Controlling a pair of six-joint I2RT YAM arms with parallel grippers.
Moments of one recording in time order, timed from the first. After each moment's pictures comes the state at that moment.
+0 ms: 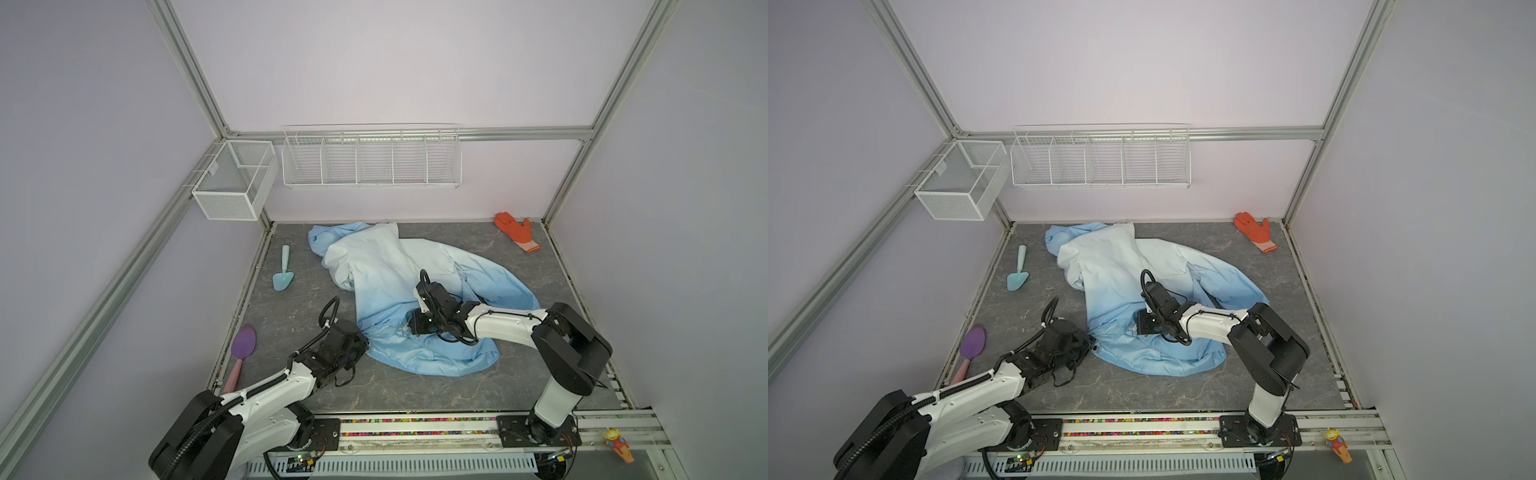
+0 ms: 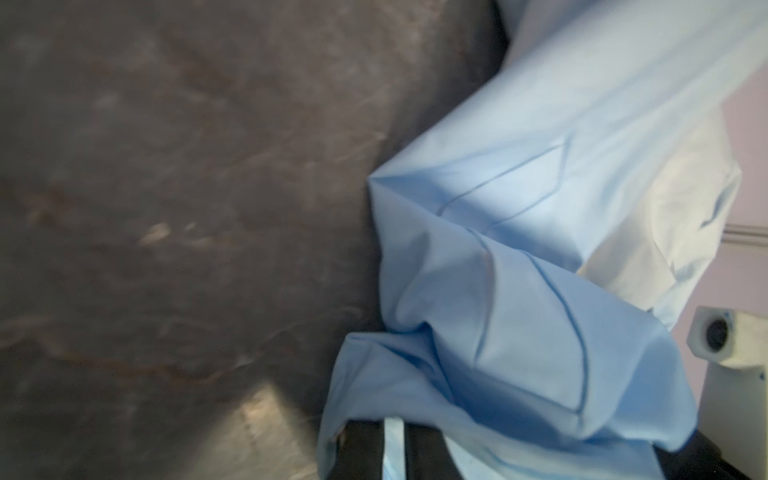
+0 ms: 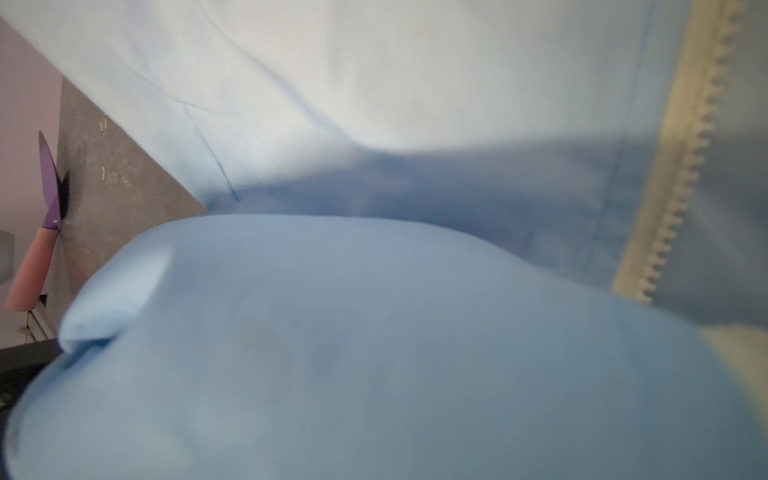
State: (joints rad) left arm -0.67 1.08 0.33 0.00 -0.05 -1.33; right arm 0.80 1.74 0.95 -0.13 -0.17 0.65
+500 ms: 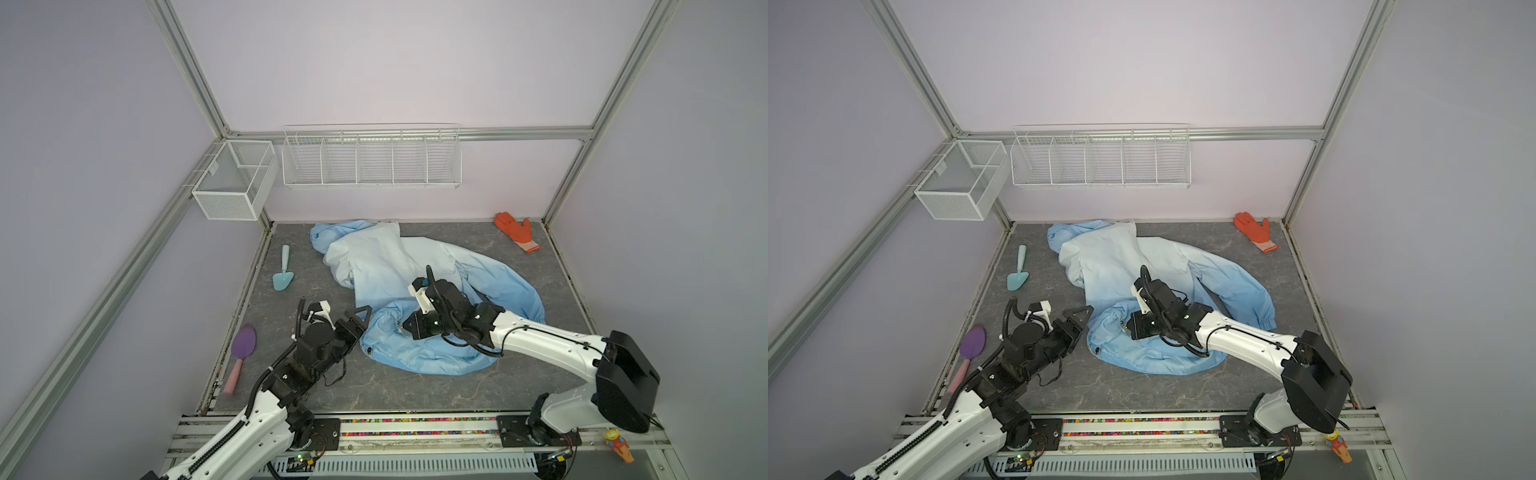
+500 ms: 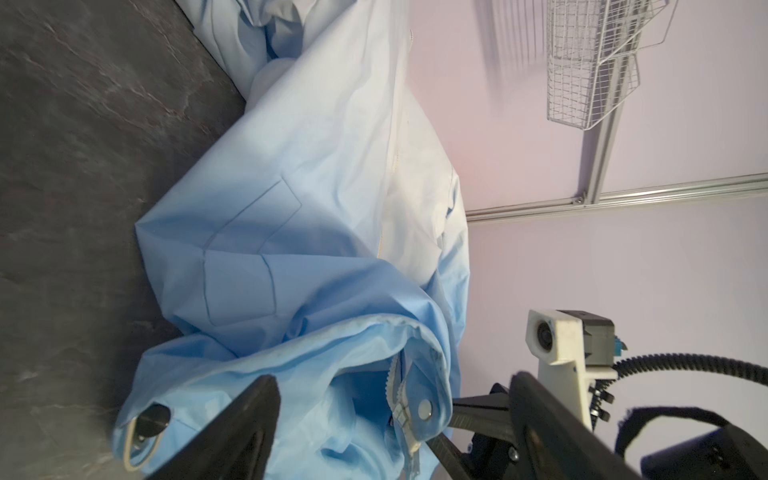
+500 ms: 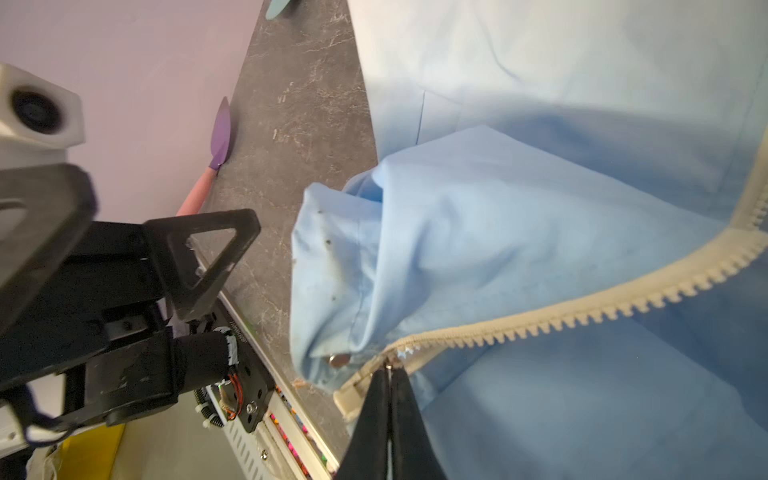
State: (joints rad) left arm -0.67 0.59 0.31 -0.05 -0.02 -1.33; right arm 0.91 1.45 0.97 -0.30 -0.23 0.64
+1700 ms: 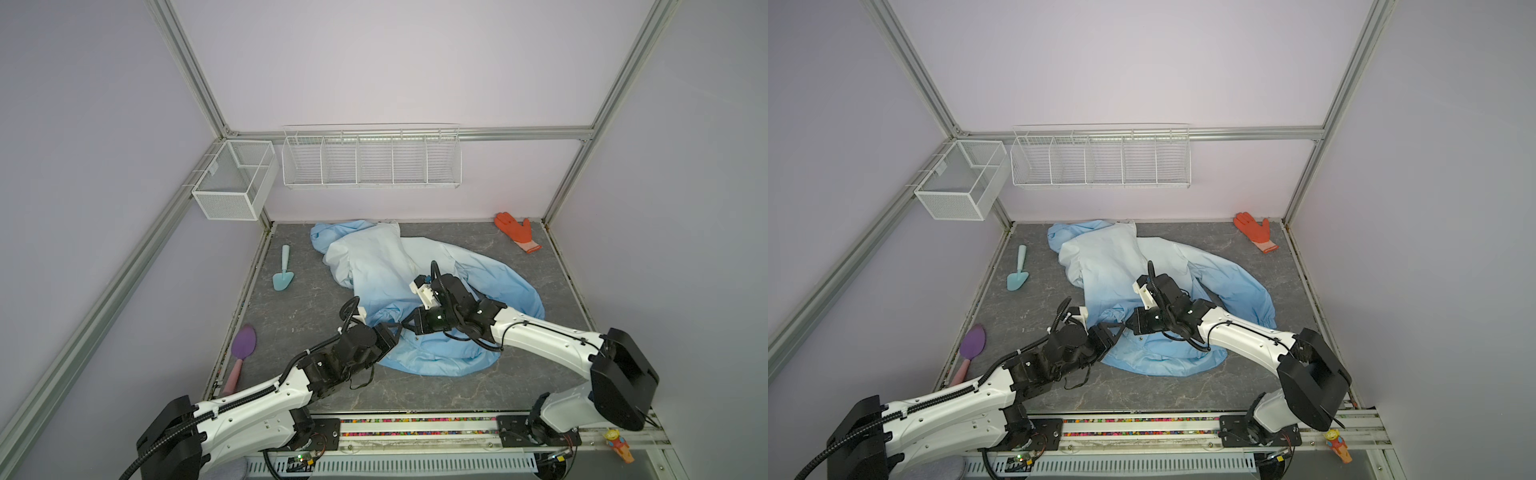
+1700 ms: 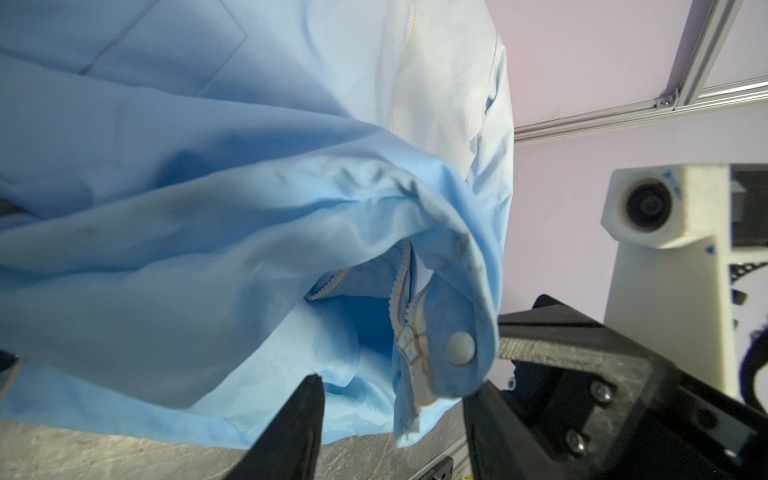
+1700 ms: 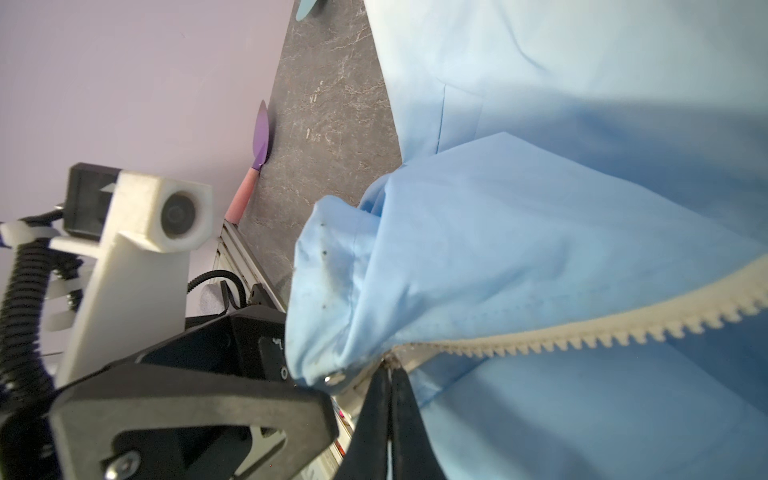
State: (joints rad) left arm -1.01 0.95 0.44 0.02 -0.18 -1.39; right arm 0.83 1.47 0.96 -0.23 -0.41 0.68
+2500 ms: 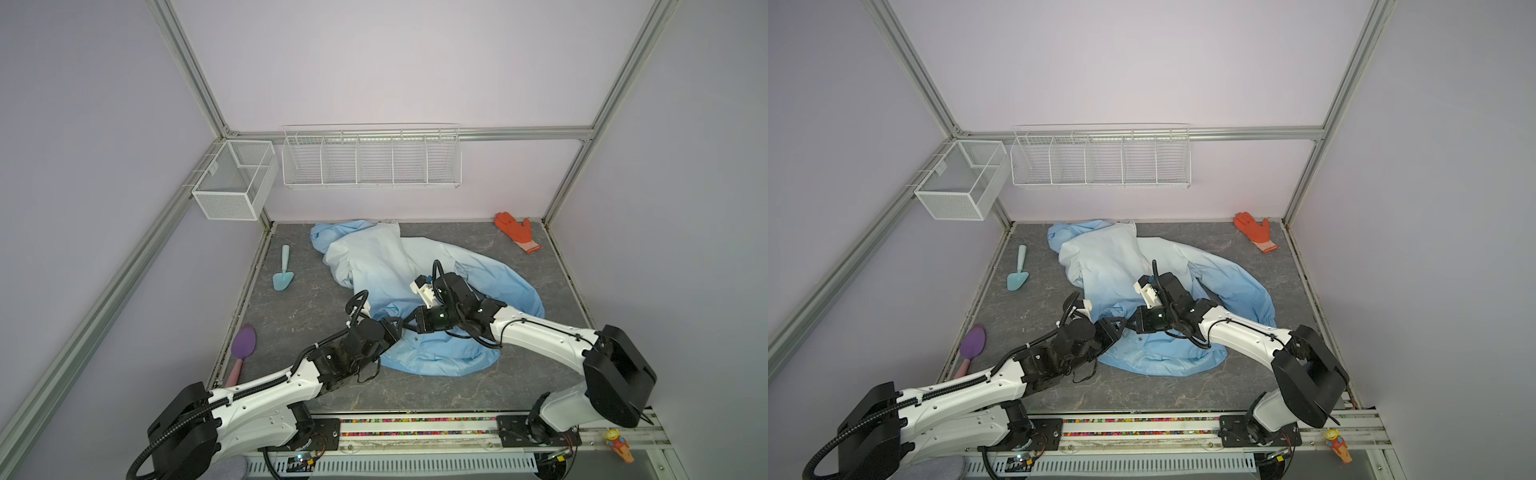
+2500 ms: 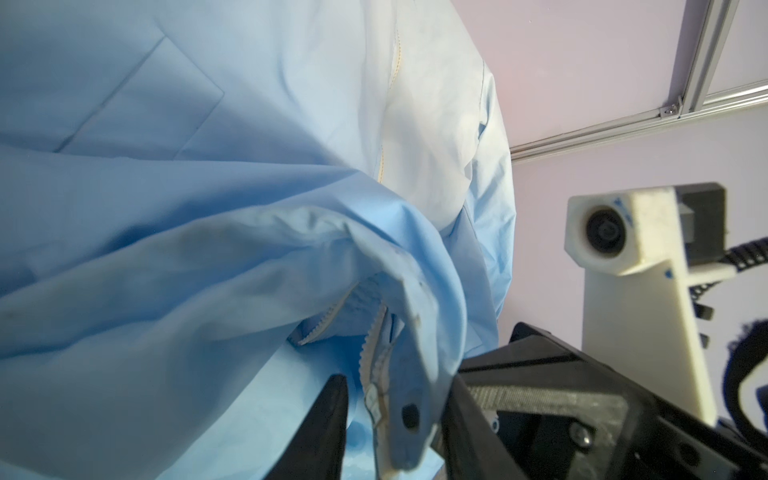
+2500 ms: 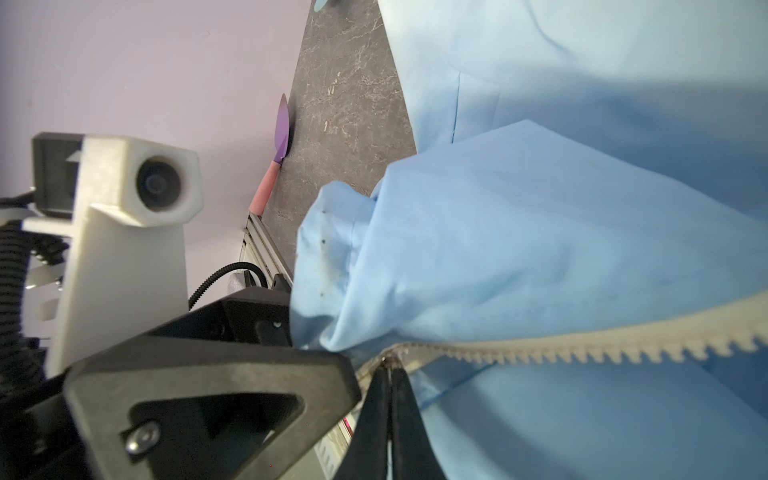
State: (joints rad) left arm -1.01 1.06 0.50 0.05 -0.26 -1.33; right arm 0.79 1.50 0.92 -0.16 -0.51 0.69
